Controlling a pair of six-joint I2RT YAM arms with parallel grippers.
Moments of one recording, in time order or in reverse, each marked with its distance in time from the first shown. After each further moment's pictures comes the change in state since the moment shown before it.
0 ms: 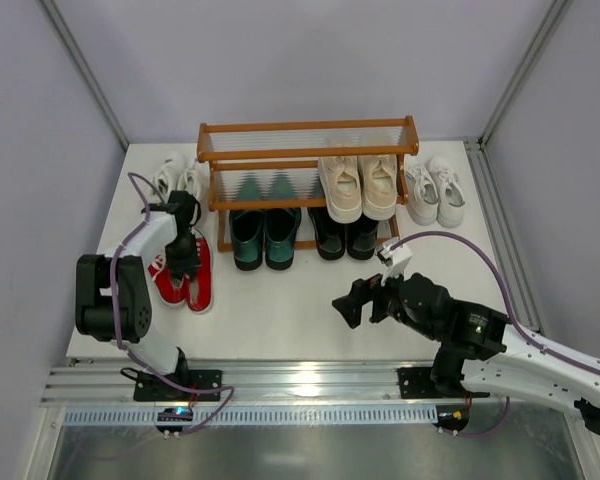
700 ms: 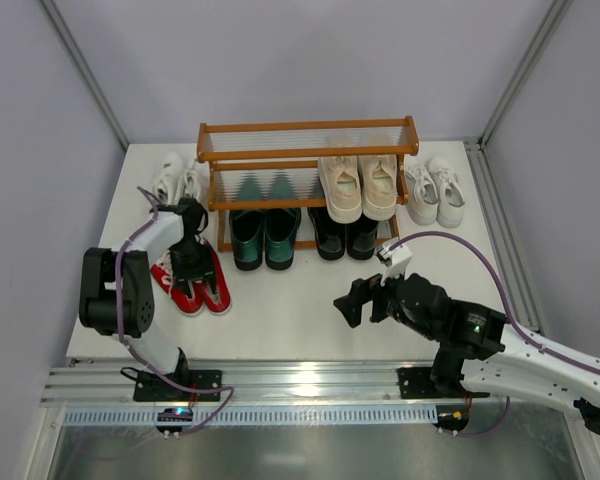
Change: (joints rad) left arm -0.029 0.004 -0.005 -0.108 0.148 -0.087; right arm 0.000 0.000 0.000 -0.014 0.028 0.000
